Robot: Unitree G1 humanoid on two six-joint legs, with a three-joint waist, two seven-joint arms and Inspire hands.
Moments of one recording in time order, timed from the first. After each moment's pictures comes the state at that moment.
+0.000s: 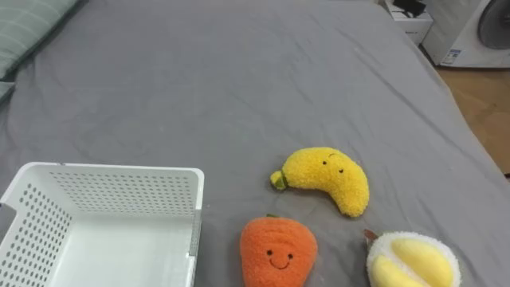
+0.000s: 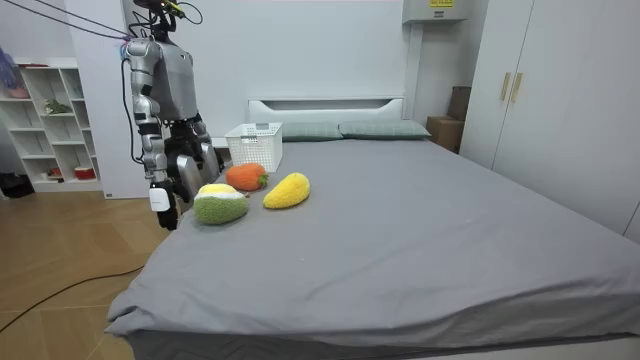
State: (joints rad) left arm 0.21 0.16 0.19 1.13 -0.06 0.08 0.11; right arm 0.14 -0.20 -0.05 1.29 0.30 0.06 0.00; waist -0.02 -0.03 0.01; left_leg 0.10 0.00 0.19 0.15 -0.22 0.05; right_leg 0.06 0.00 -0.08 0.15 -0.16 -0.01
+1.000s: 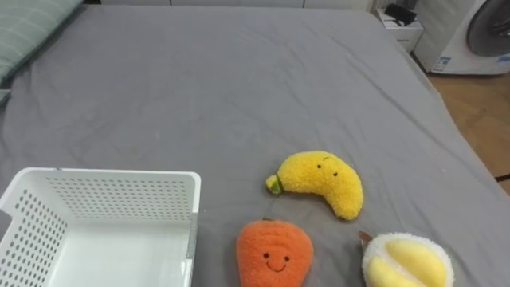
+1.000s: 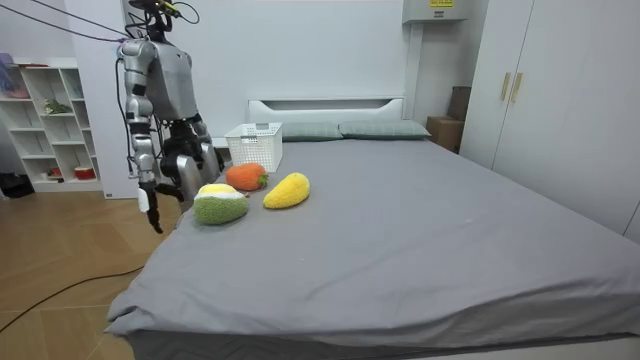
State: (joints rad) left arm 0.24 0.15 0.27 1.12 0.05 0.13 0.14; right arm 0.20 -0.20 -0.30 1.33 0.48 0.11 0.00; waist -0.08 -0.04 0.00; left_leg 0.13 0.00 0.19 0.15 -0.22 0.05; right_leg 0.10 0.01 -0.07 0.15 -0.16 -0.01
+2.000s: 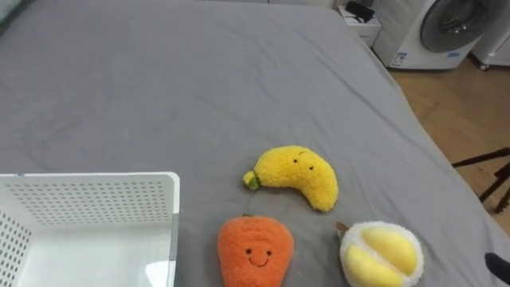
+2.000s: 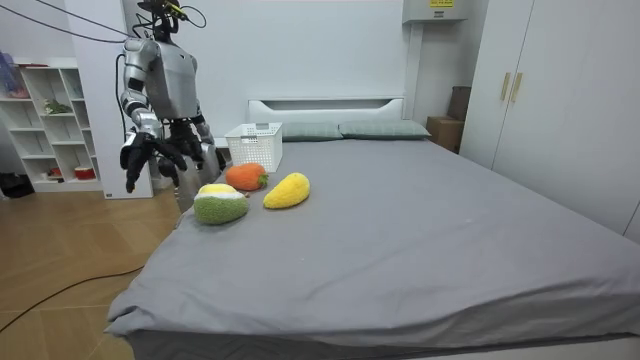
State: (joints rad) left arm 0.26 0.21 0.29 1.09 0.06 0.13 0.15; right arm 0.17 -0.29 -0.48 0.40 0.23 0.06 -0.52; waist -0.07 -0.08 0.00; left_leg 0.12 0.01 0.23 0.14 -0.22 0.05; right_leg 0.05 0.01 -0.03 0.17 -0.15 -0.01
